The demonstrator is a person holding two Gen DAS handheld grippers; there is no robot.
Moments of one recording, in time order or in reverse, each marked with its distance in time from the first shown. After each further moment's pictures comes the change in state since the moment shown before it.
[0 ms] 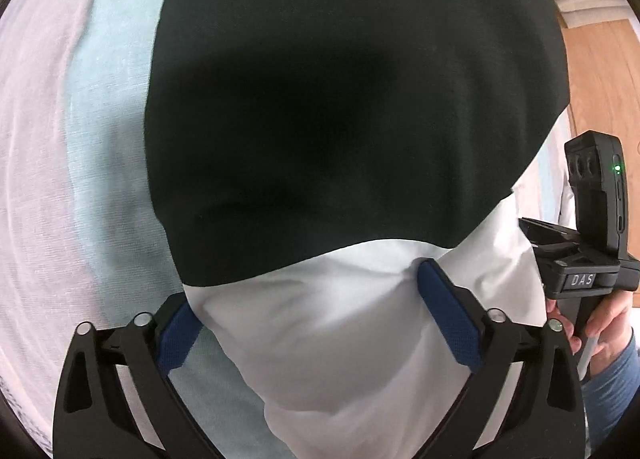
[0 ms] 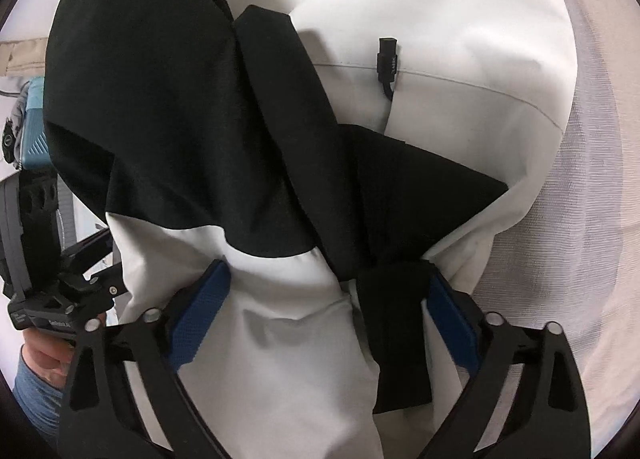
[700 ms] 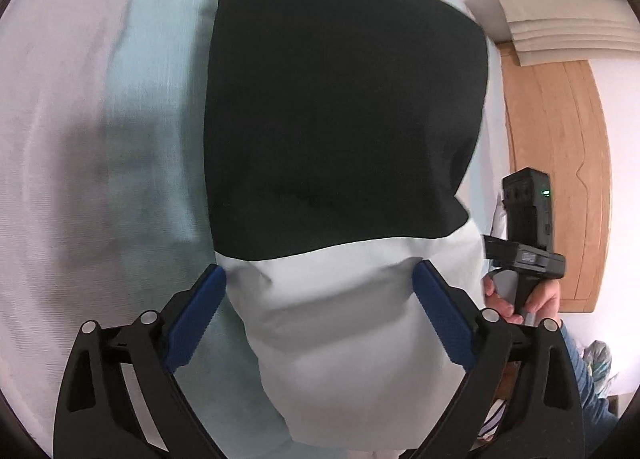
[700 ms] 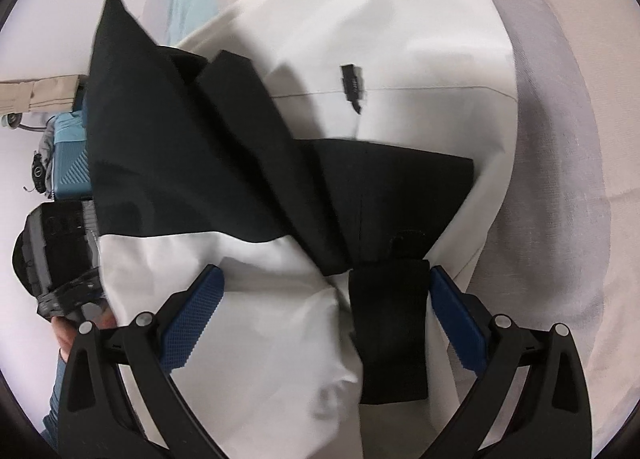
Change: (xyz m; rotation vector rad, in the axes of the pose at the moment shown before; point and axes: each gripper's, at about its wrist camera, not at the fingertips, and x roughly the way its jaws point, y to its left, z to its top) left arm -0.064 0.071 -0.026 -0.061 -0.049 -0.254; right arm -0.029 -0.042 -0.020 0.075 -0.063 0.148
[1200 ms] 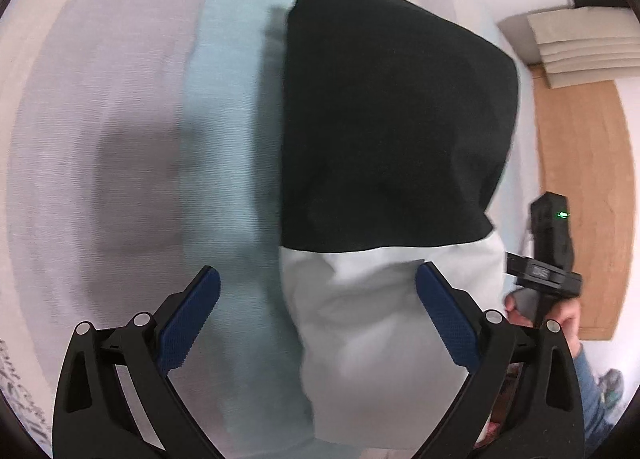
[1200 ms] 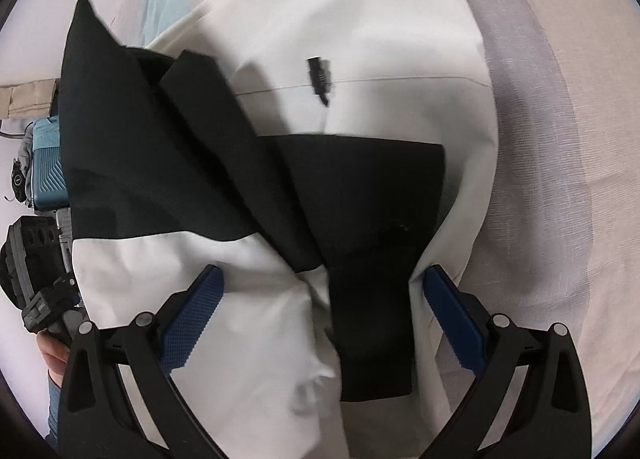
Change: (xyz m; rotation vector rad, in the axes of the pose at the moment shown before) left arm -0.029 0.015 -0.008 -0.055 -0.078 0.099; right arm -0.004 -0.008 -0.003 0.046 0.007 -0.090
